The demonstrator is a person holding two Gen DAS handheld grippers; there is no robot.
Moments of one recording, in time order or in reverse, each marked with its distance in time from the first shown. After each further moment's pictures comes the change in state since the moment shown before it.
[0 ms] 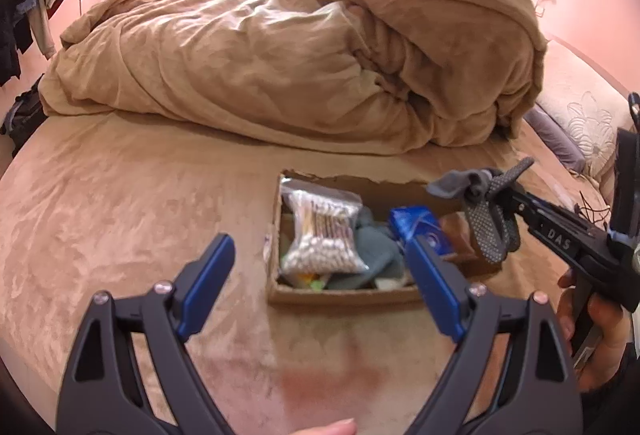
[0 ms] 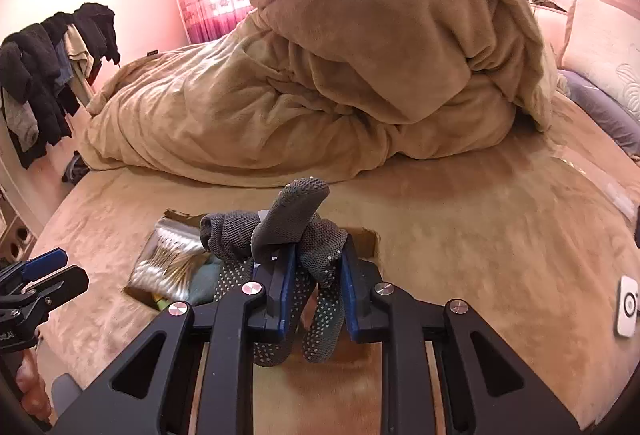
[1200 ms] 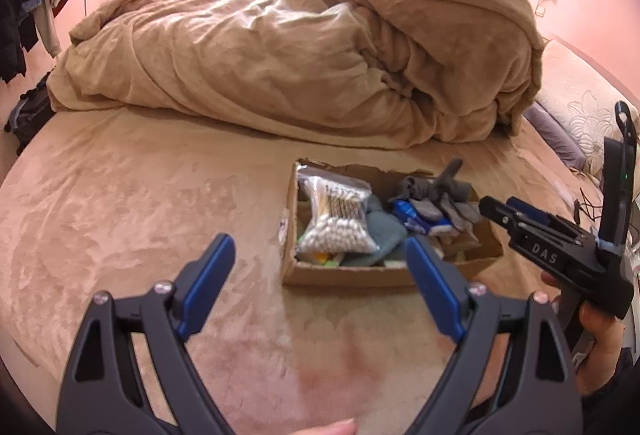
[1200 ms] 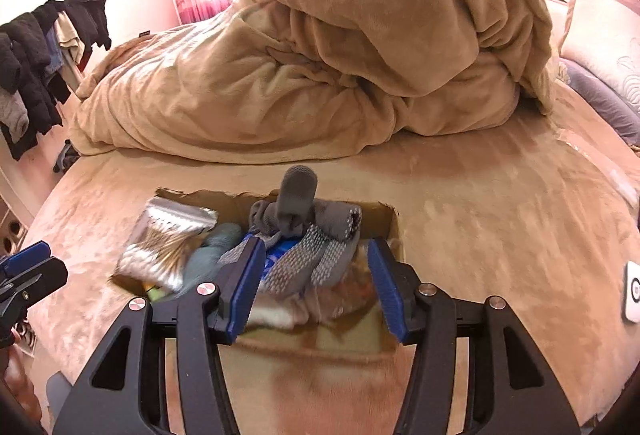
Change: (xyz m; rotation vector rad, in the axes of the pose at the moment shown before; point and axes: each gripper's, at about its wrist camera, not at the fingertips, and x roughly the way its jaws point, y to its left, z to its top) left arm -0.030 0.009 -0.017 0.001 -0.006 0.010; right arm 0.011 0.015 -0.017 0.002 0.052 -0.023
